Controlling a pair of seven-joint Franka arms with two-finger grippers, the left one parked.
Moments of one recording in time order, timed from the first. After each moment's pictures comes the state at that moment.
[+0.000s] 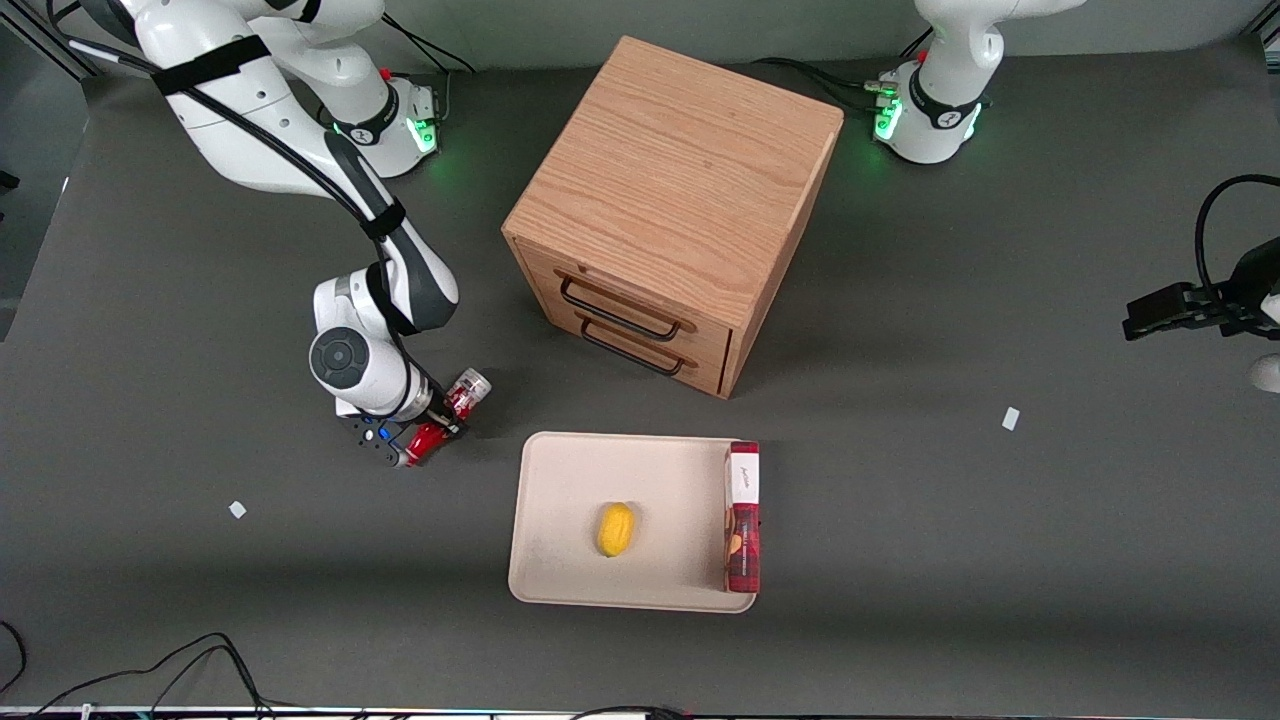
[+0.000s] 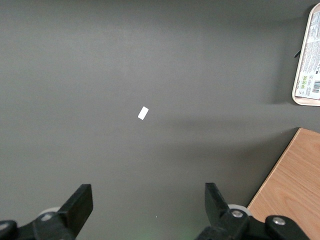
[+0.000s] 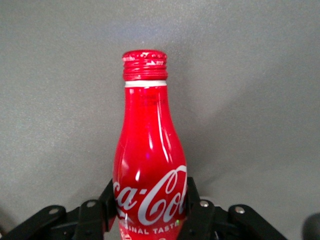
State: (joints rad) arm 0.26 0.54 0.03 -2.00 0.00 2.47 1.00
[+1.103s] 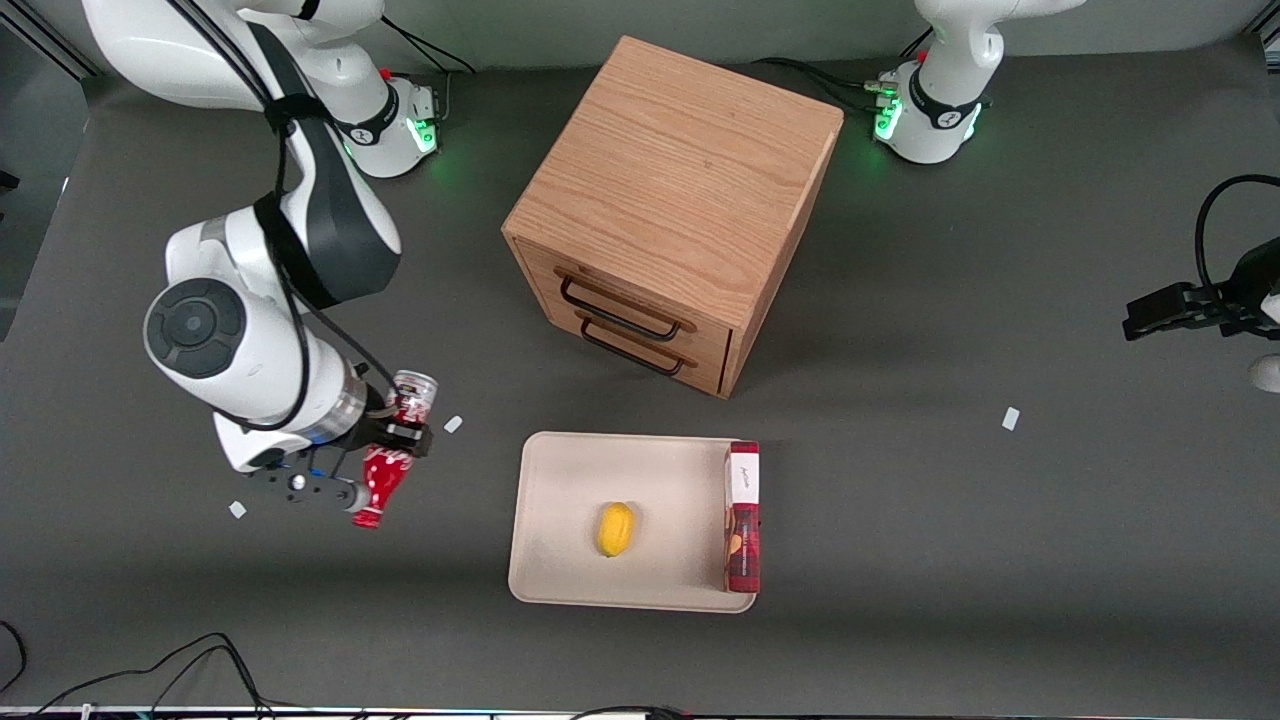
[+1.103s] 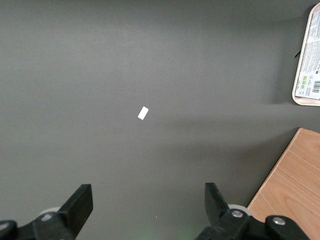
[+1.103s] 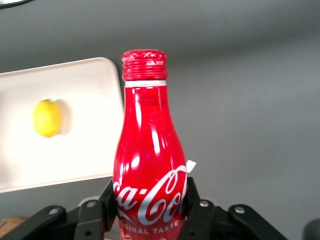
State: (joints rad) arm 0.28 0.53 0.08 -1.25 -0.06 1.80 0.55
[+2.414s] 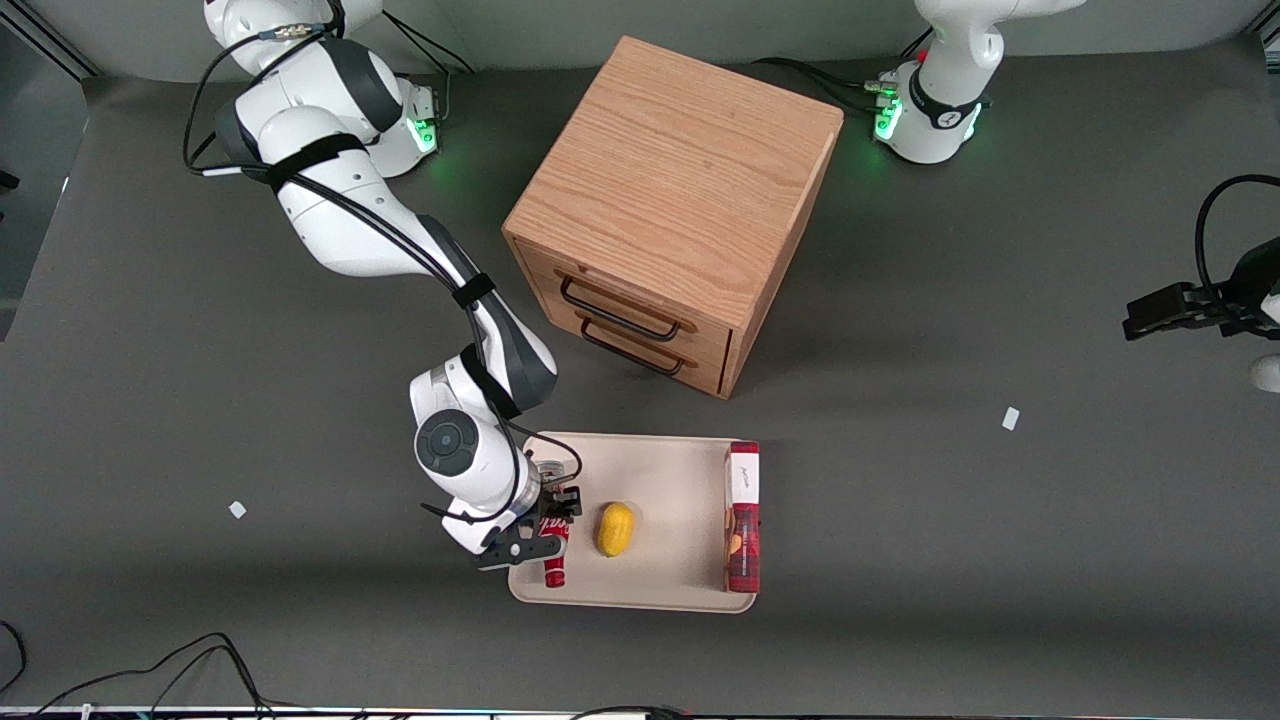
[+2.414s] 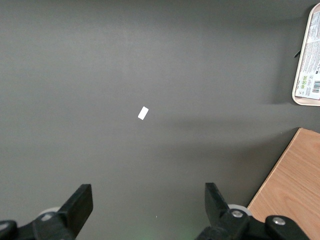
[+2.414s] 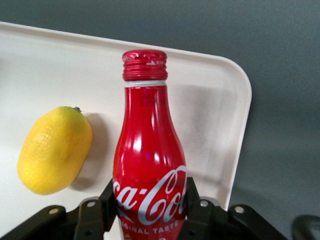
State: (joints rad) arm 0.36 1.05 0.11 -1.06 -0.05 2.28 0.32
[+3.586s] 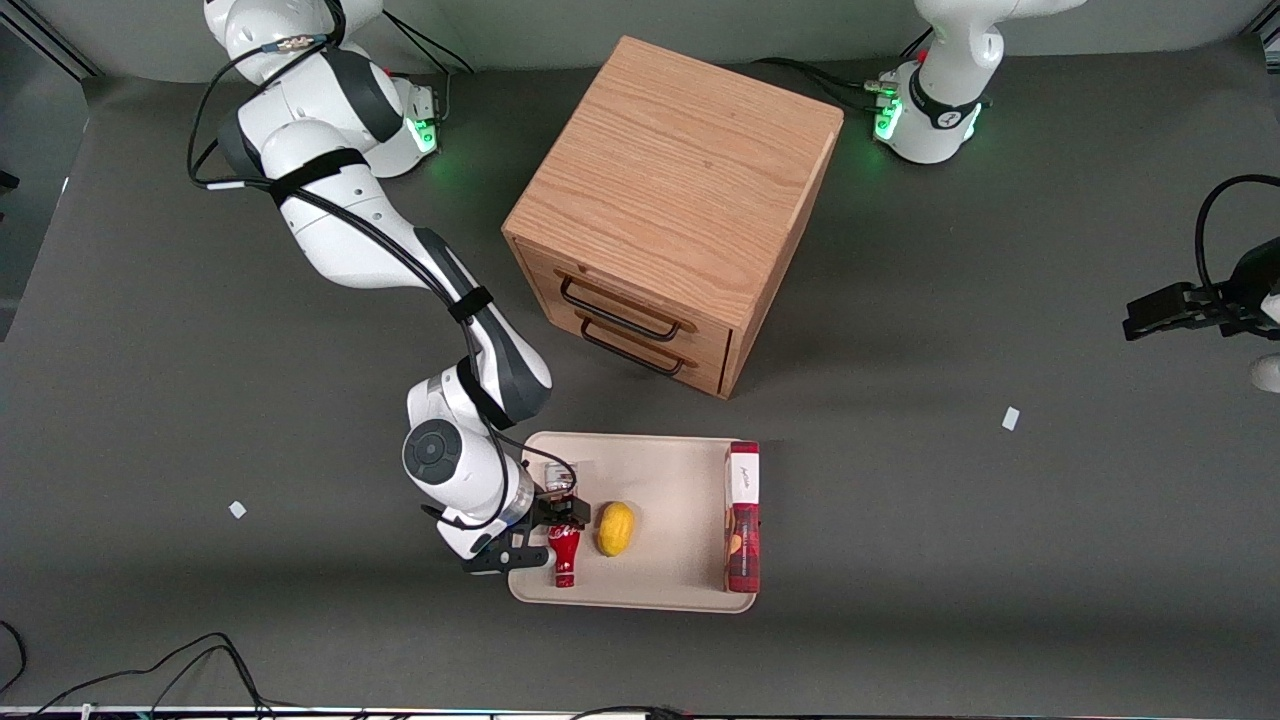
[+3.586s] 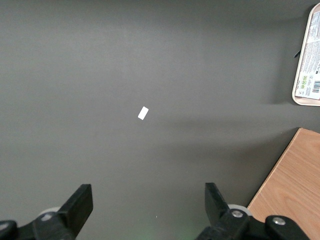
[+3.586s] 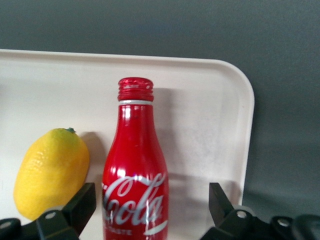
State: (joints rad) arm 0.35 1.08 0.11 -1.06 0.04 2.36 0.33
